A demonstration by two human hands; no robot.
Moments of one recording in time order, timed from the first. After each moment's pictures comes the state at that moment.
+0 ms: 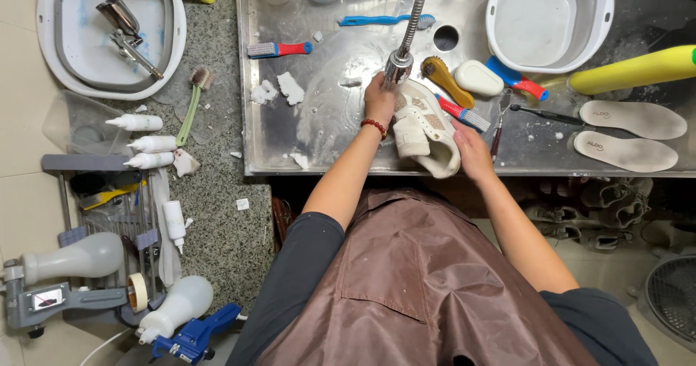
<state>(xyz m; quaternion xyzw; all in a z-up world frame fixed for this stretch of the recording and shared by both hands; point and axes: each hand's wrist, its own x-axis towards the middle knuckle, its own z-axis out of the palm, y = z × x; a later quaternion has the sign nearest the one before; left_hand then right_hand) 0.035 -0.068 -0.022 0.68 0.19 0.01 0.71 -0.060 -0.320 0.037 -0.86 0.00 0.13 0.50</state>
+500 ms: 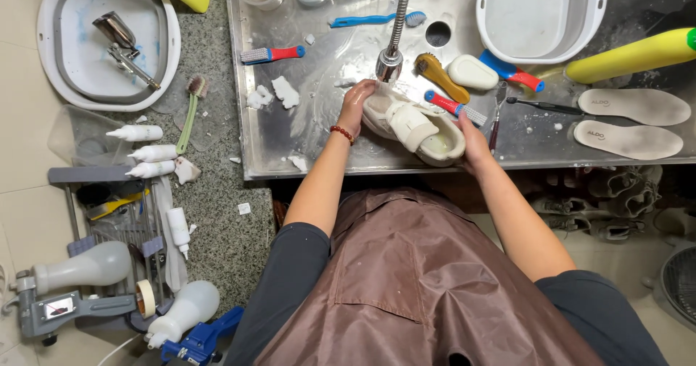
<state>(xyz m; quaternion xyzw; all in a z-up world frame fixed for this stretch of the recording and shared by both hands) 0.019 -0.007 -0.048 0.55 0.10 -0.09 0.82 -0.044 -0.326 -0.008 -0.56 0.28 0.27 0.73</state>
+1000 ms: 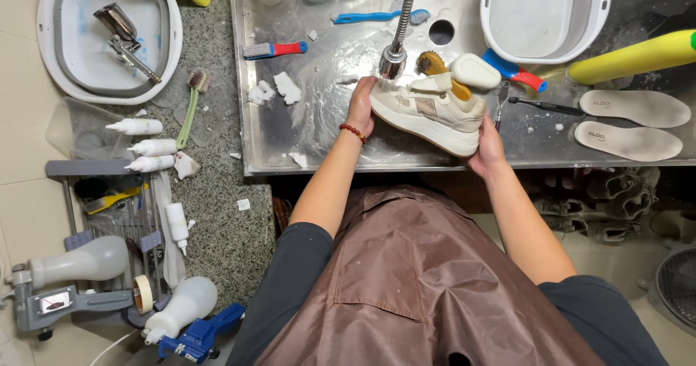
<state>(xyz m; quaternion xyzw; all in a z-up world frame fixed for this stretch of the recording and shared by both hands) 0.017 -0.033 -0.047 0.37 0.22 -0.10 0.90 -0.046 -0.316 0.067 -0.44 0.22 0.23 0.84</state>
